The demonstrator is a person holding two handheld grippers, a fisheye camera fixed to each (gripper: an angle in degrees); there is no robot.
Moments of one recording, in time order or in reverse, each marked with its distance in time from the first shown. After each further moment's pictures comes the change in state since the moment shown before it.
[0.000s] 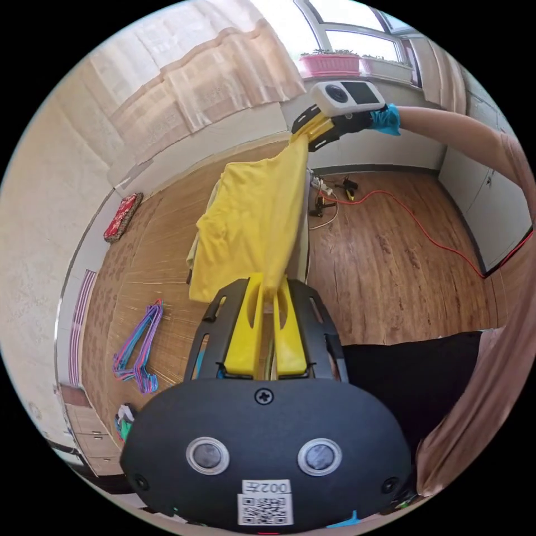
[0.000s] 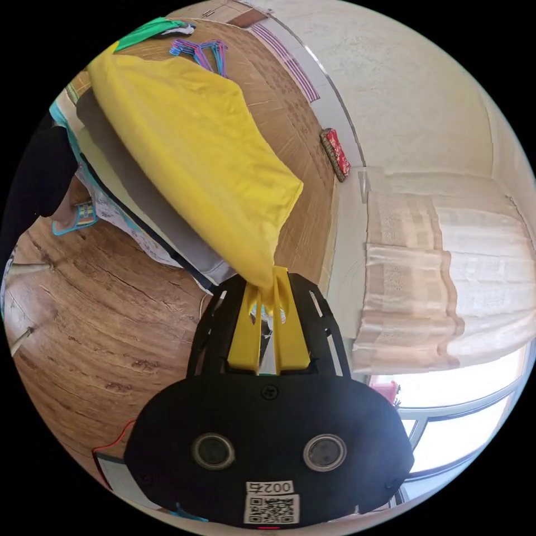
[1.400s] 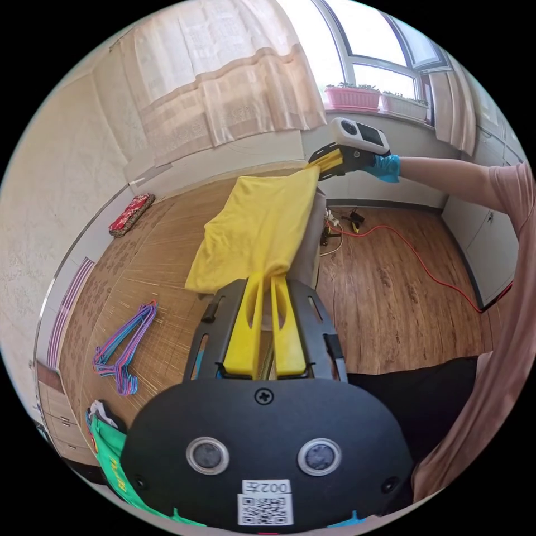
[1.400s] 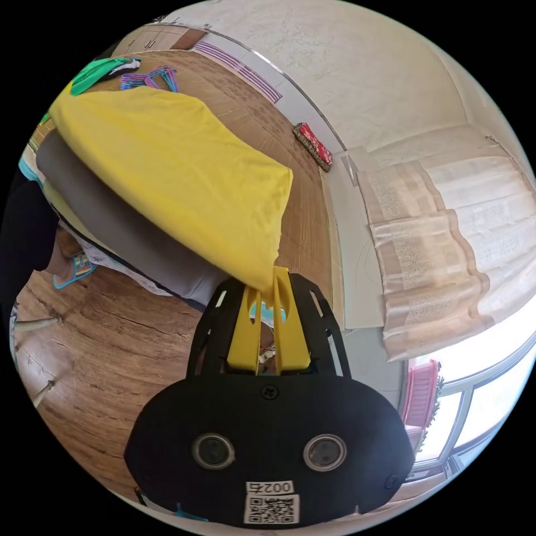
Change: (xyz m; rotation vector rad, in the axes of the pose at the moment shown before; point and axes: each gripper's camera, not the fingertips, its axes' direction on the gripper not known) left arm -0.034 0.084 0.019 0.126 0.012 -0.111; right arm 0.004 0.094 0.078 0.057 -0.056 0.217
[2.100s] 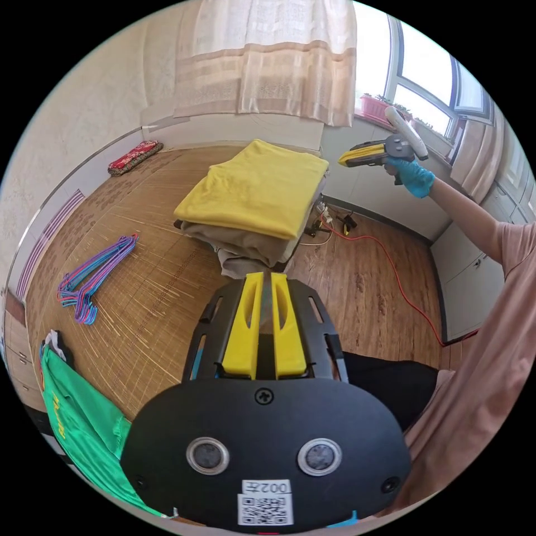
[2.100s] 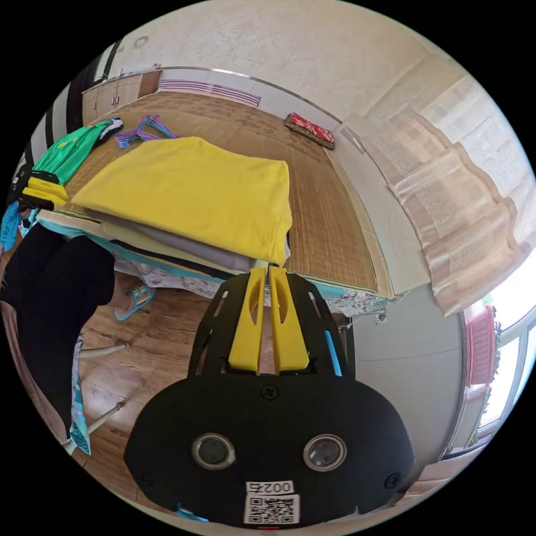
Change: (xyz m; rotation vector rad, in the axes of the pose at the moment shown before) left arm -0.007 0.114 -0.019 -0.064 0.122 -0.269; right arm 0.015 0.046 -0.066 0.027 -0.298 0.261
